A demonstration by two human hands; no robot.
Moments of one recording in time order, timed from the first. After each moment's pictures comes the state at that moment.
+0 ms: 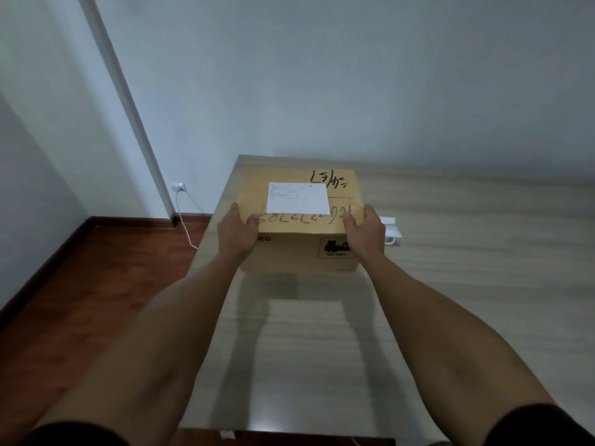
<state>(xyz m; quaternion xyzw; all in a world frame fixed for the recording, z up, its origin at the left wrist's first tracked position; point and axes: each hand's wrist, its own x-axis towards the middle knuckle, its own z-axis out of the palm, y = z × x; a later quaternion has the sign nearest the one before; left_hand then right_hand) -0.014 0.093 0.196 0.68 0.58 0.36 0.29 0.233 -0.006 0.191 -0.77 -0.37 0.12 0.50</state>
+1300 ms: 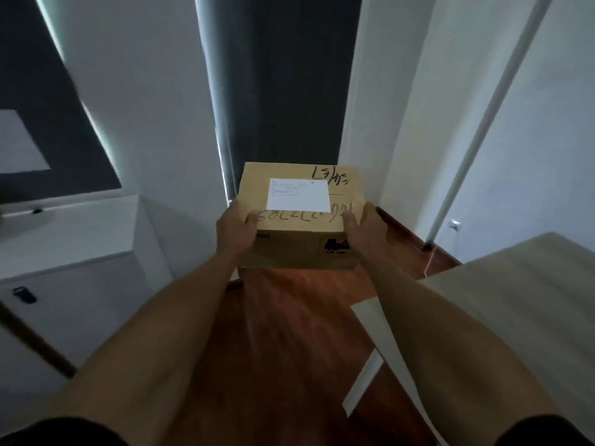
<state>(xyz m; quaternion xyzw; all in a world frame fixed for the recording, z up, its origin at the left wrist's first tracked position) -0.444 -0.332 0.251 0.30 0.84 0.46 -0.01 -0.245 -0.148 0.251 -0.41 -0.76 0.35 0.38</state>
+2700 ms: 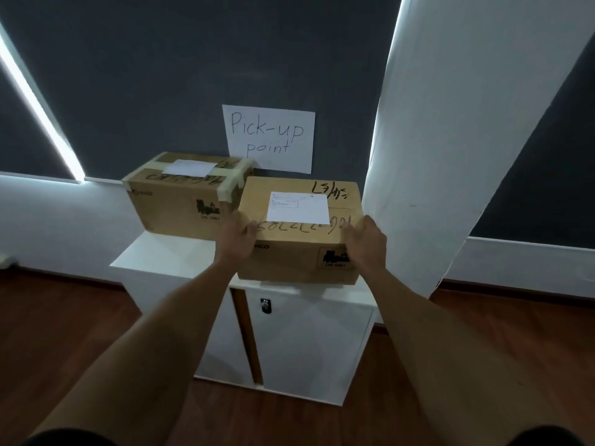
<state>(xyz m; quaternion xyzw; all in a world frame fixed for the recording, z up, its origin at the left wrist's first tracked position) -0.971 -0.753 0.220 0.05 0.90 0.41 -0.09 -0.914 -0.491 0.196 -0.21 -0.86 0.41 0.23</state>
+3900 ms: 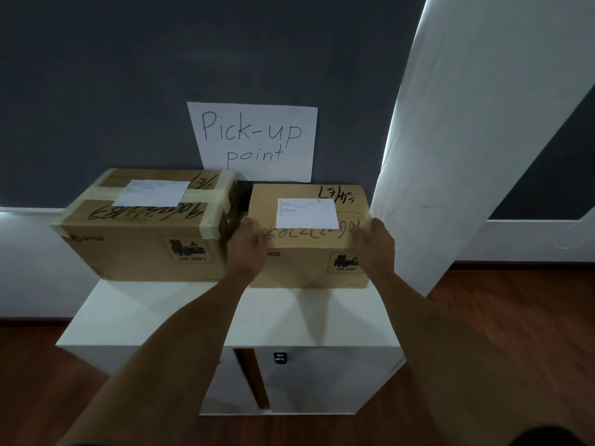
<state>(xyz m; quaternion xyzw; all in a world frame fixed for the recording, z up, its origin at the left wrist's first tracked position) -1.147 -0.733 0.165 0.10 0.88 0.46 -0.01 -1.065 -0.475 0.140 -0.30 -0.85 0.35 0.24</state>
